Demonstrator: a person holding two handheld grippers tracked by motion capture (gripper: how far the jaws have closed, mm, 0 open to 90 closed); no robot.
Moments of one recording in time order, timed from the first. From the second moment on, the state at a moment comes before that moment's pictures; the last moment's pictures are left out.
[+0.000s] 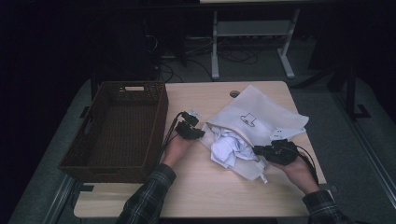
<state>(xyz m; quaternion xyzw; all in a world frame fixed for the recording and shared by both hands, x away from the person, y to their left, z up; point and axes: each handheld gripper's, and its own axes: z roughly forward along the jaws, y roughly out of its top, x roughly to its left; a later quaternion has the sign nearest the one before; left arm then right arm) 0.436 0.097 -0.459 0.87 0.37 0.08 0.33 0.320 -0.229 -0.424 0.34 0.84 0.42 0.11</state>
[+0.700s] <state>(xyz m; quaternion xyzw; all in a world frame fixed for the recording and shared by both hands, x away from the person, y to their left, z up) 0.364 0.106 -0.447 0.87 0.36 0.03 0.35 0.335 -0.251 -0.427 0.36 0.83 0.40 0.14</state>
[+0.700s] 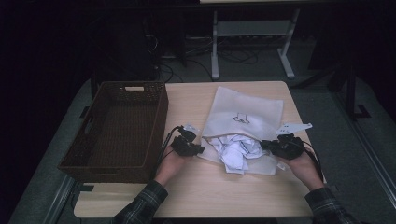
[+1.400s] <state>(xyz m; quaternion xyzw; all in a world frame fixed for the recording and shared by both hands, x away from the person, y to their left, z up) 0.320 0.108 -0.449 0.86 0.34 0.02 0.39 0.351 -0.255 -0.413 0.39 0.81 0.42 0.13</state>
